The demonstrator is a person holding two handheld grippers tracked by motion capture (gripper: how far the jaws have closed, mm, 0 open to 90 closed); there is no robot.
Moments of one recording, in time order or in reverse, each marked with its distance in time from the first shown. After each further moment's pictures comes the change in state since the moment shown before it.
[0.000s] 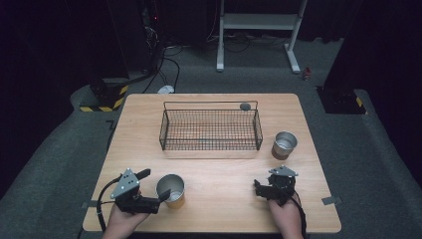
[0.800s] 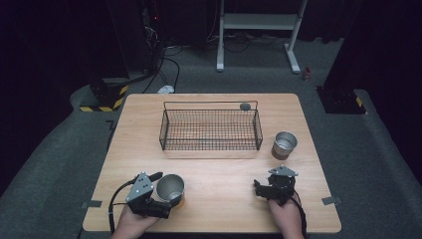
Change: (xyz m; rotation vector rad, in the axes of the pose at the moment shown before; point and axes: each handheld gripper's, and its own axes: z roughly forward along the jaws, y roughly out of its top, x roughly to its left) left arm -0.016 -0.006 0.022 0.030 -0.047 0.051; right arm 0.000 0.000 0.000 0.000 0.007 -0.012
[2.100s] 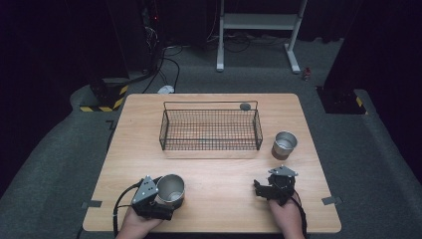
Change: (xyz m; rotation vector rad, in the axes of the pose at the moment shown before) left arm 0.002 -0.024 0.015 0.051 0.011 -0.005; right arm 0.000 0.000 0.000 0.001 0.004 -0.001
